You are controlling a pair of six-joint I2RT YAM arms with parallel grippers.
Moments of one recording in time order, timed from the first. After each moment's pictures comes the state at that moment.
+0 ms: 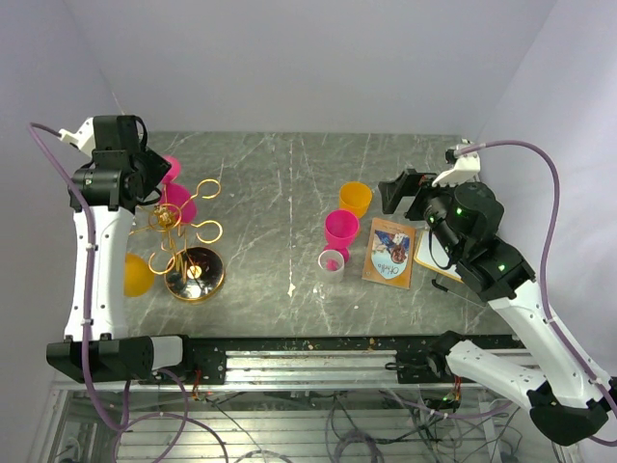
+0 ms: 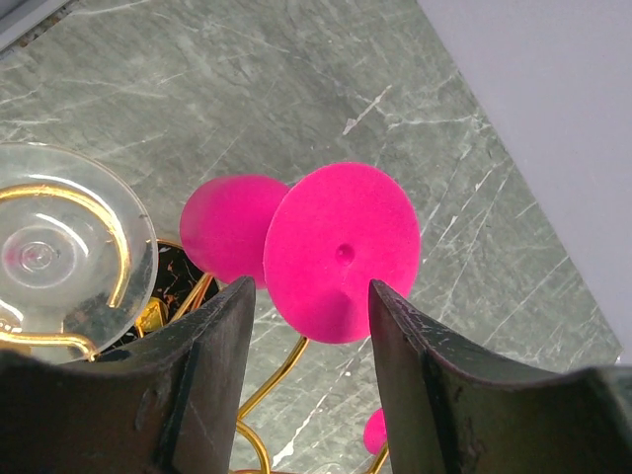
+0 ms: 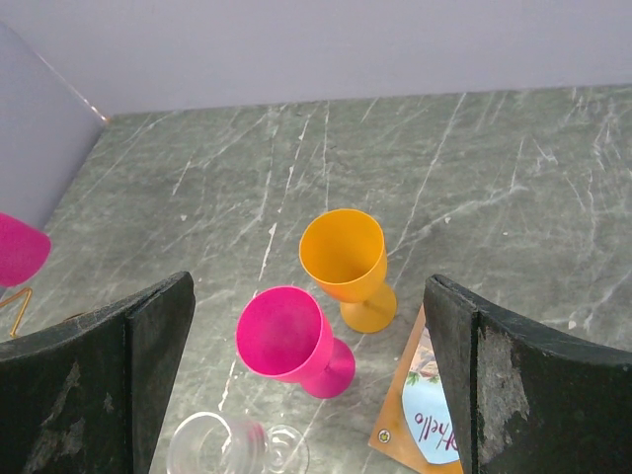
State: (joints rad) left arm 0.04 1.28 1.62 -1.01 -0.25 -0.81; right arm 0.59 0.88 1.14 -0.40 0.33 0.30
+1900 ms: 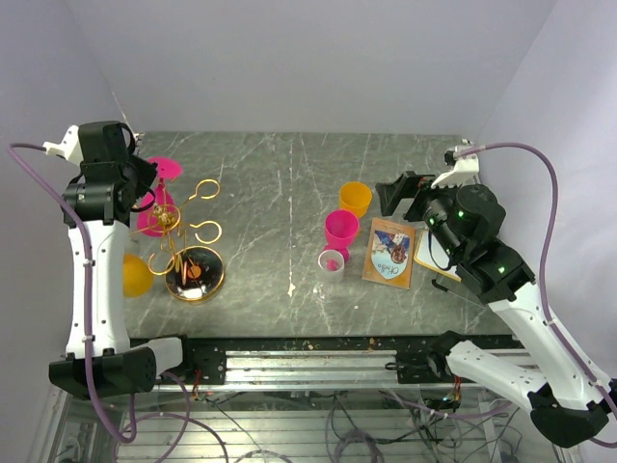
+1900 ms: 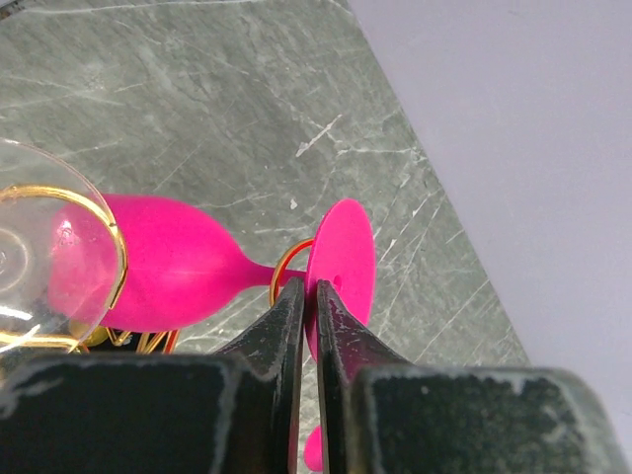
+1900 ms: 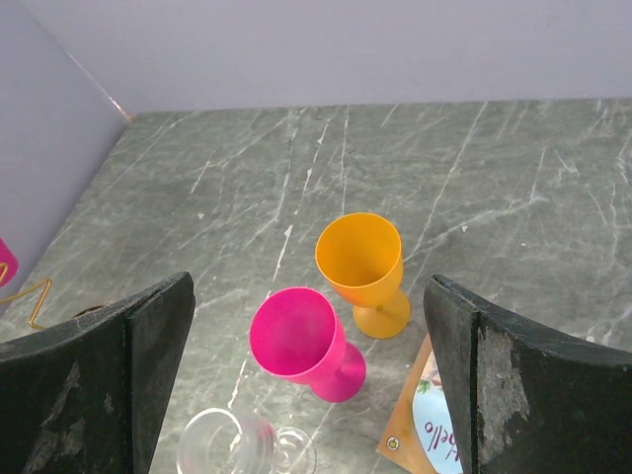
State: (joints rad) left arm 0.10 1.21 1.53 -0.90 -0.19 -0.90; right arm 0.59 0.87 1.12 -0.36 0.28 0.29
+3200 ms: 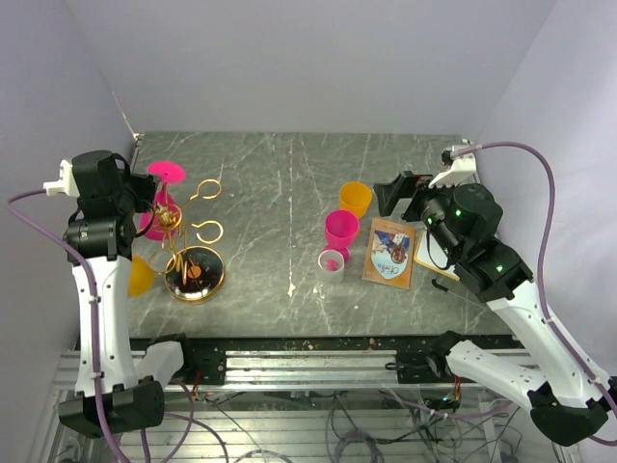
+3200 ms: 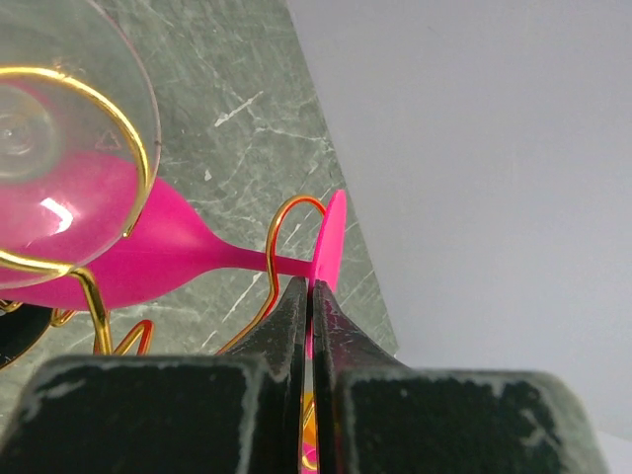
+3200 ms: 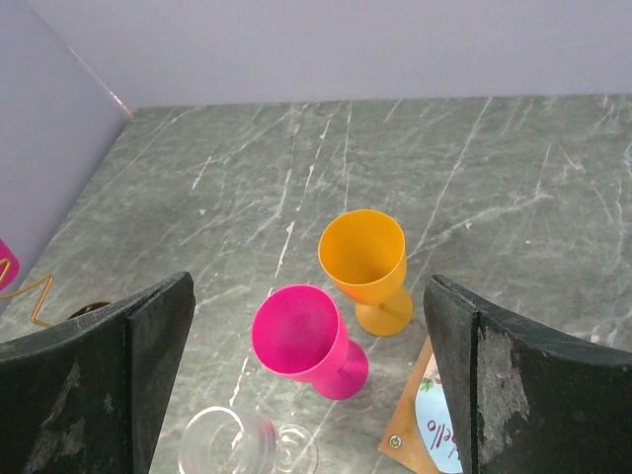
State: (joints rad) left arm 0.17 1.02 1.29 -0.73 -0.03 -1.17; right arm 0.60 0.88 1.12 -0.36 0.28 0.30
